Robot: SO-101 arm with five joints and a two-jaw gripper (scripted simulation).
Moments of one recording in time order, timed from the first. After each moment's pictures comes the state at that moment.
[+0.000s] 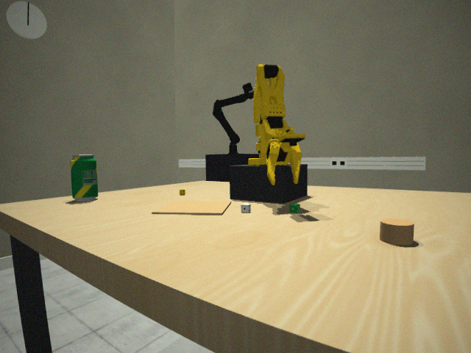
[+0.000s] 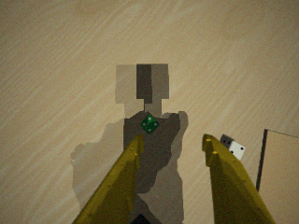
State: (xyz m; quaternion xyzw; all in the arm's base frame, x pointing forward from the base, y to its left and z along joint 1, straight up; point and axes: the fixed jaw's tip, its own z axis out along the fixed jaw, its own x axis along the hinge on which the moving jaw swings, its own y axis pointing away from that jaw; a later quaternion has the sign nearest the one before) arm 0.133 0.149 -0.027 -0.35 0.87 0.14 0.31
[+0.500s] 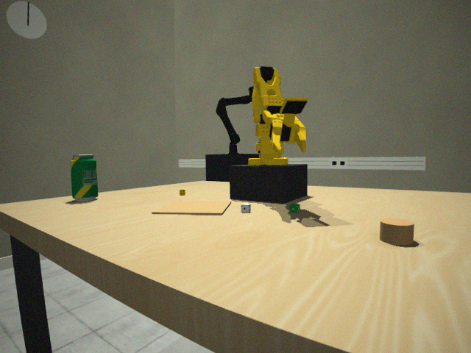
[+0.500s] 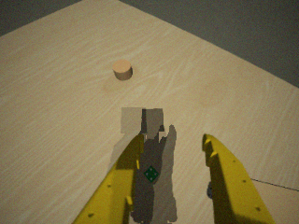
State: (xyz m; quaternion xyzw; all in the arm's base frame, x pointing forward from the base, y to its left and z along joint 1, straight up) arm 0.160 0.176 0.034 -0.32 0.81 0.20 0.45
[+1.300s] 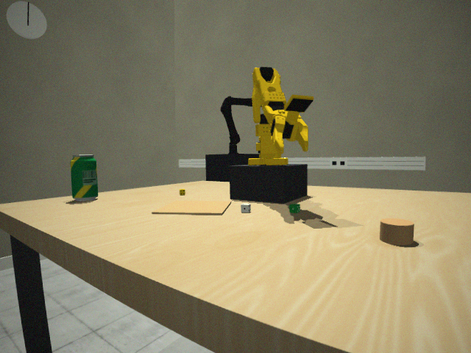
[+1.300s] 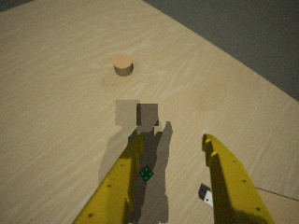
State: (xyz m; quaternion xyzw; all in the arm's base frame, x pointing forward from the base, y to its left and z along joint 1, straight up) arm 0.162 0.180 0.035 -0.36 0.80 0.18 0.44
